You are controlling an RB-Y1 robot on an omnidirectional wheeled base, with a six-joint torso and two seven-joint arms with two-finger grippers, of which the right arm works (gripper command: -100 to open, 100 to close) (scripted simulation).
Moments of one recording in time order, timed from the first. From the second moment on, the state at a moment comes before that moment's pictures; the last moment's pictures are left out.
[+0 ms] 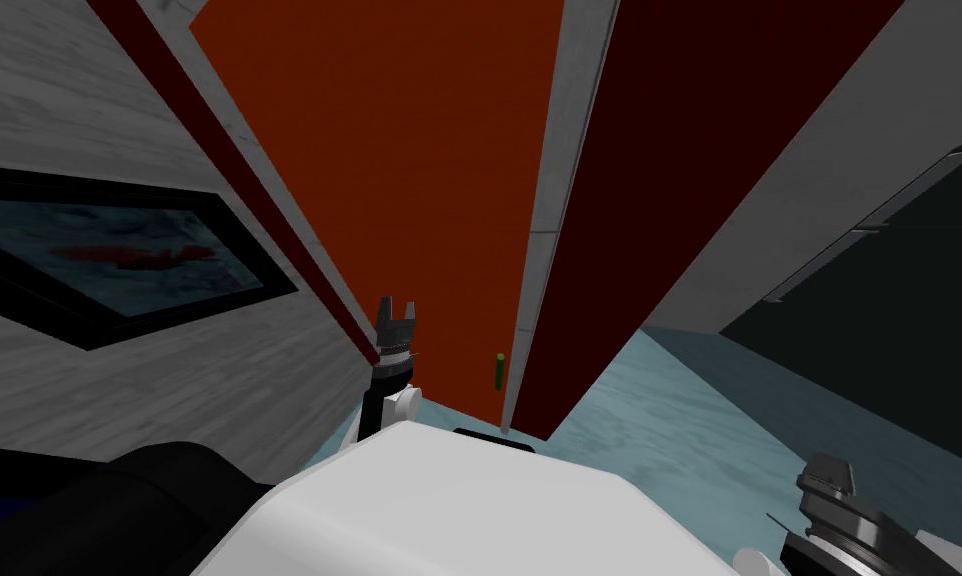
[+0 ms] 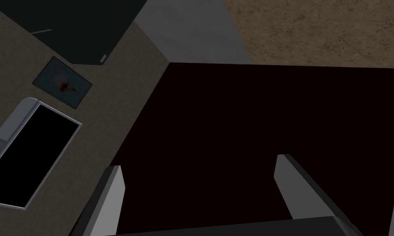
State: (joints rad) arm 0.27 -0.30 -0.66 -1.06 -0.47 -0.87 1.01
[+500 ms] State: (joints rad) arm 0.25 -0.31 -0.70 -0.98 -0.50 -0.89 1.06
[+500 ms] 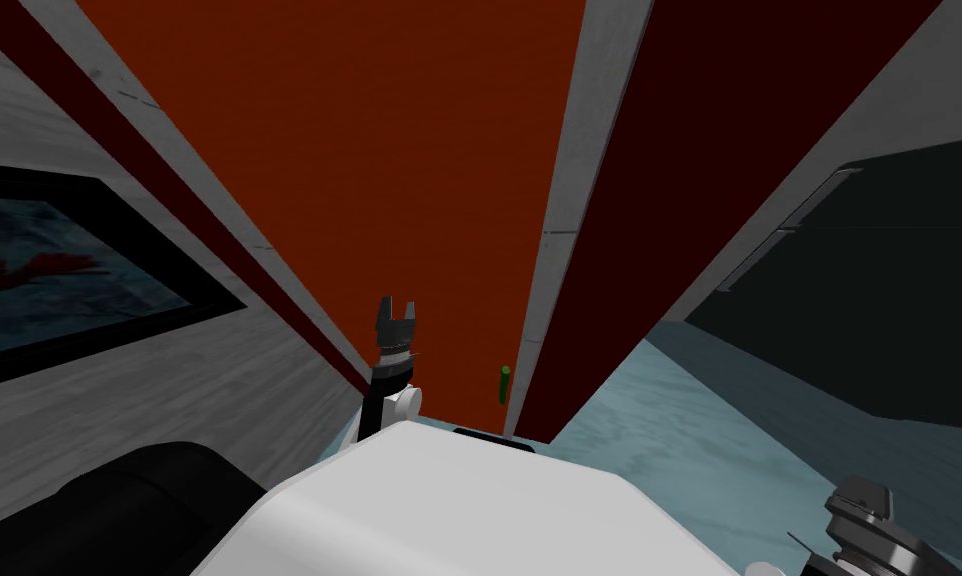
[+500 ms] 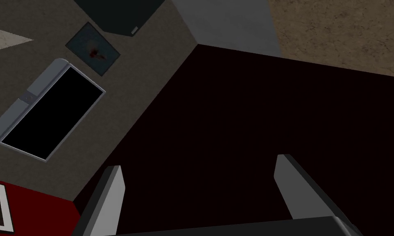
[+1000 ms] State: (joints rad) arm 0.24 -0.32 -0.72 -0.93 -0.51 -0.90 1.10
